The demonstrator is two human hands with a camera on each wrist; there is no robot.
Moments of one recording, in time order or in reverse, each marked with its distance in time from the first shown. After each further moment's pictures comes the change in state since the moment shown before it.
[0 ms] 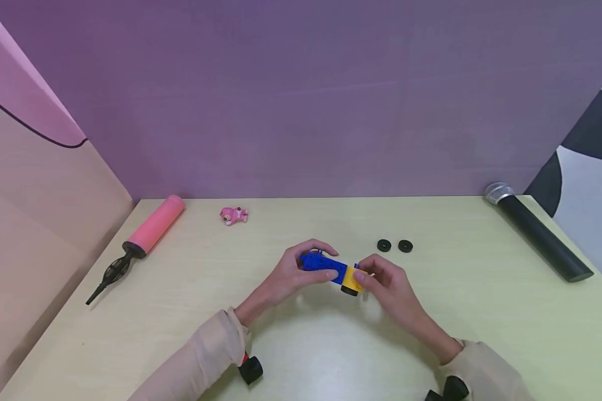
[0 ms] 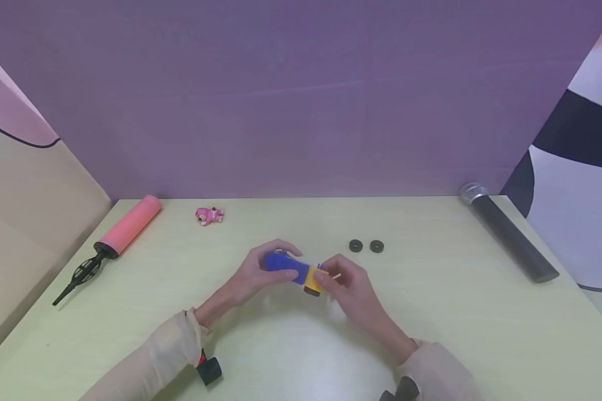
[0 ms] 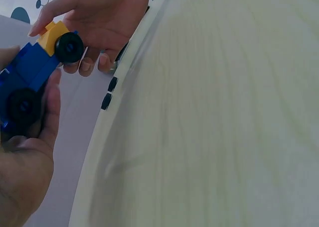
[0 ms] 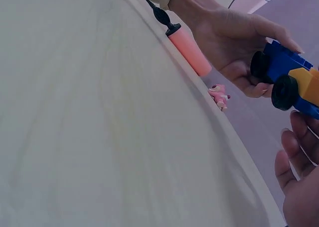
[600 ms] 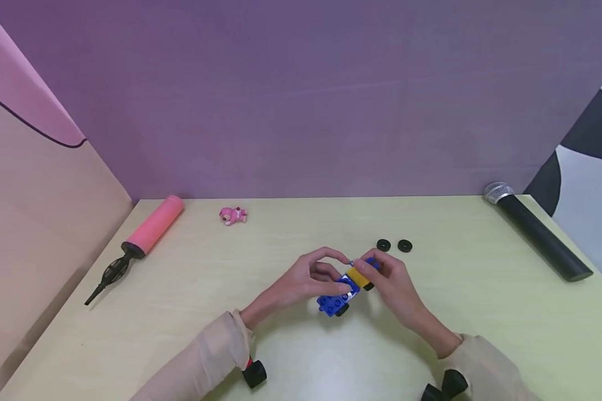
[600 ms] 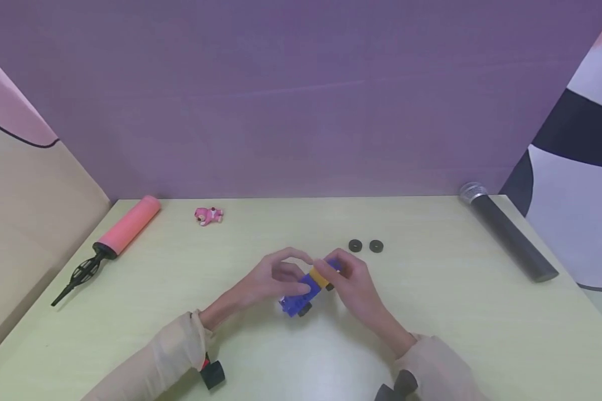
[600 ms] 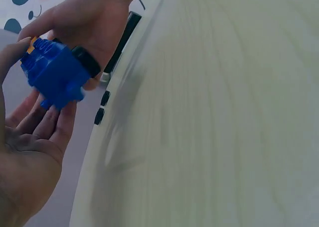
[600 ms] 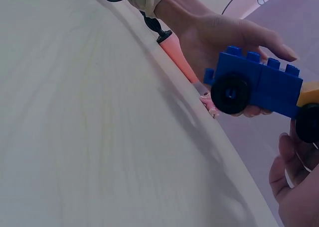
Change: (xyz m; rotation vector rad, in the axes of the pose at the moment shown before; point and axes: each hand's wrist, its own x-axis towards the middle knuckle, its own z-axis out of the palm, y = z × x) left_hand 0.004 0.000 0.011 -0.038 -0.169 -0.047; right_hand 0.007 -0.005 0.000 0.021 0.066 0.079
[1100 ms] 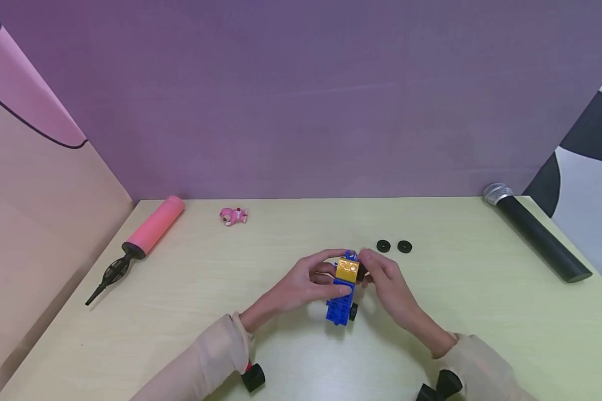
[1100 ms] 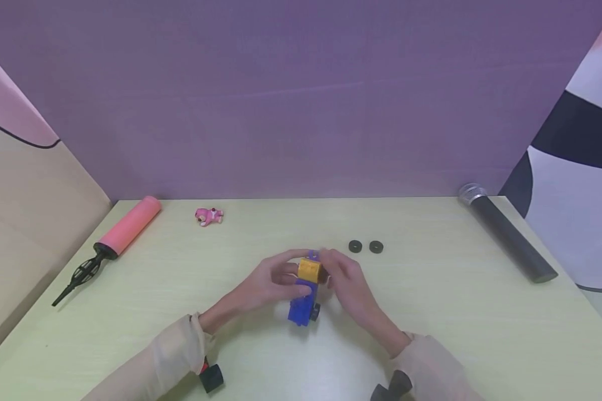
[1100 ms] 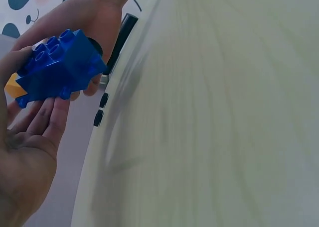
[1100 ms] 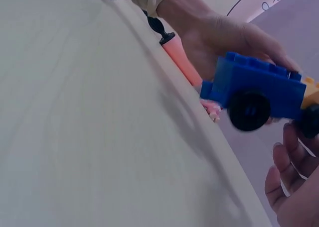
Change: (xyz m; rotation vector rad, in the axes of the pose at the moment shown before) left_hand -0.003 0.001 0.004 0.016 0.012 -0.001; right_hand 0.003 -0.009 0.006 -0.016 -0.037 0.037
